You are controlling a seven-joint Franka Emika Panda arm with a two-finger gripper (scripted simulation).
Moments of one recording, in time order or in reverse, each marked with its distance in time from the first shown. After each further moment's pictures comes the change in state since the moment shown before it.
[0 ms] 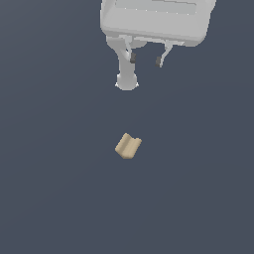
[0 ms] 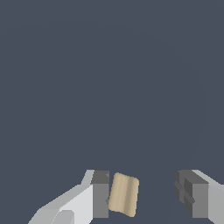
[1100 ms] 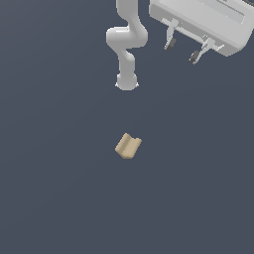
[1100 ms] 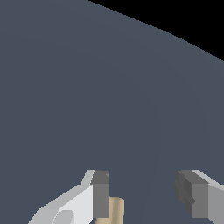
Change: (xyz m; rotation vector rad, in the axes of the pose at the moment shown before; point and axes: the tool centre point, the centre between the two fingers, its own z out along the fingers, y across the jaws) arm -0.009 -0.071 -0.027 -0.288 0.206 -0.070
